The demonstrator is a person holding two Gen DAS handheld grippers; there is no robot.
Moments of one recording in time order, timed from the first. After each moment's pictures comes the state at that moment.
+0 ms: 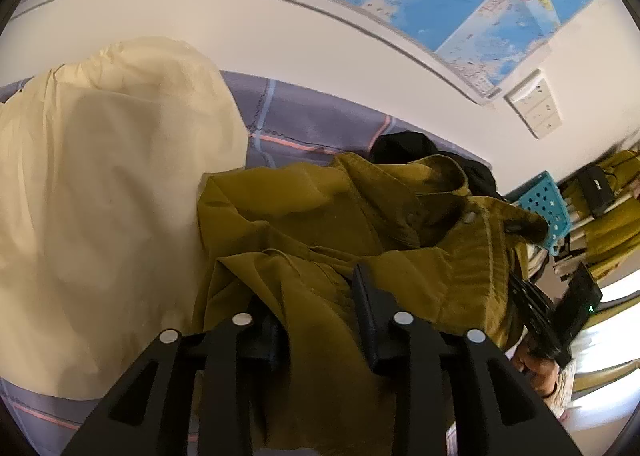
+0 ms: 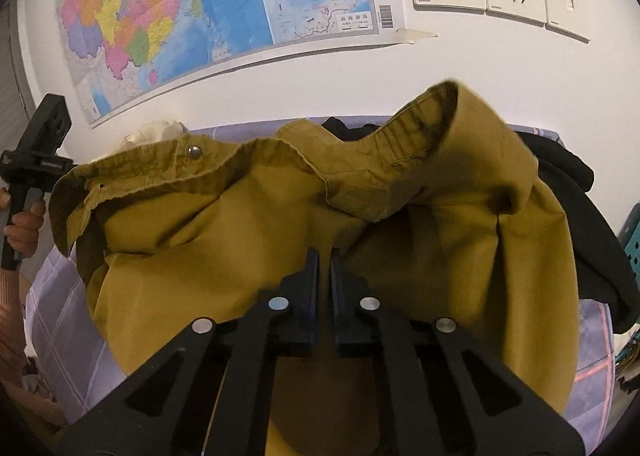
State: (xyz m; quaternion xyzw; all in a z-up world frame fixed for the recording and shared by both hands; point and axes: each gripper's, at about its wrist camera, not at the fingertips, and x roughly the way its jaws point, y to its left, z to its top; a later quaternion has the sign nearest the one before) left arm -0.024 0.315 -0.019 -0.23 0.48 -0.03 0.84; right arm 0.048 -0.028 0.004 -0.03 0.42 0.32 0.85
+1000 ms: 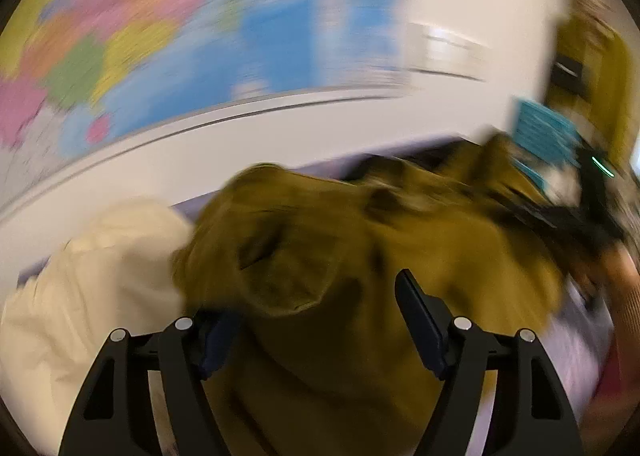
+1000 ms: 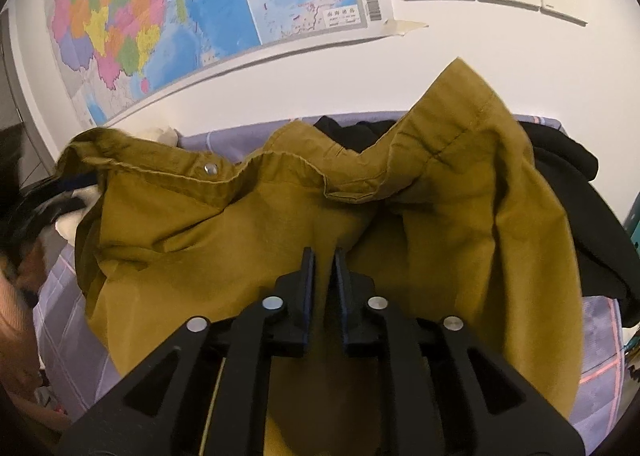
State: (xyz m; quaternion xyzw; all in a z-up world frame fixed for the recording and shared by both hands) left arm -0.038 0.245 -0.010 0.02 0.36 0.00 0.93; right arm 0.057 -0.038 0.006 -0.01 0.43 0.31 0.85
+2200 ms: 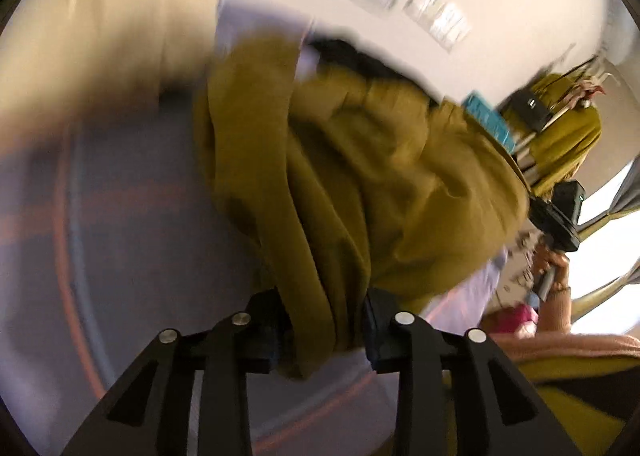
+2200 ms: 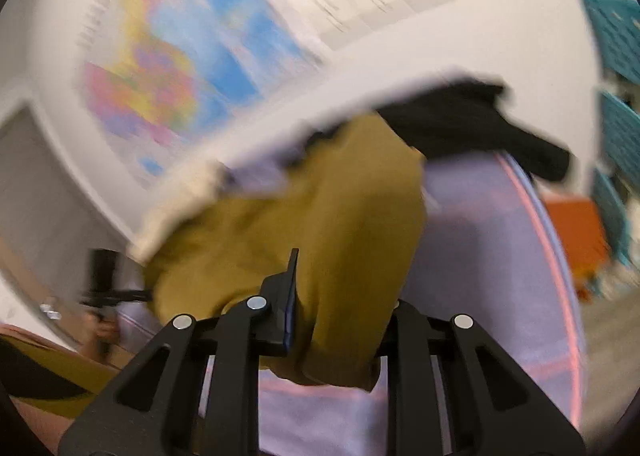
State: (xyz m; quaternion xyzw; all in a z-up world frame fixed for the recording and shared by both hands) left arm -0.200 0.274 -0.107 -0.21 0.48 -0.15 0.84; right arm -0.057 -0.227 0.033 0.12 0.46 0.30 0.82
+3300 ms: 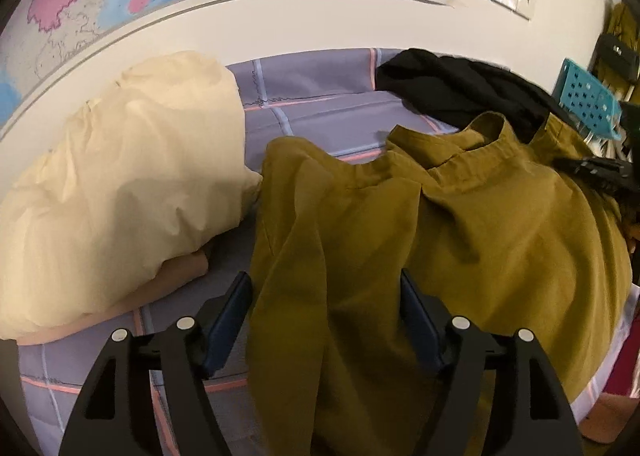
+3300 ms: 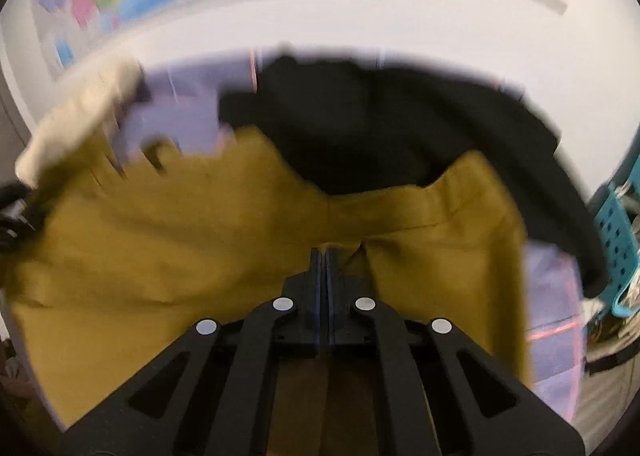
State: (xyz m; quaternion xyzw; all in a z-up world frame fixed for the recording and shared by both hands) left arm -0.104 0.252 -0.069 0.01 0.47 0.05 0.88; right arm 0.040 -0.054 -0.027 -0.12 0.50 0.25 0.82
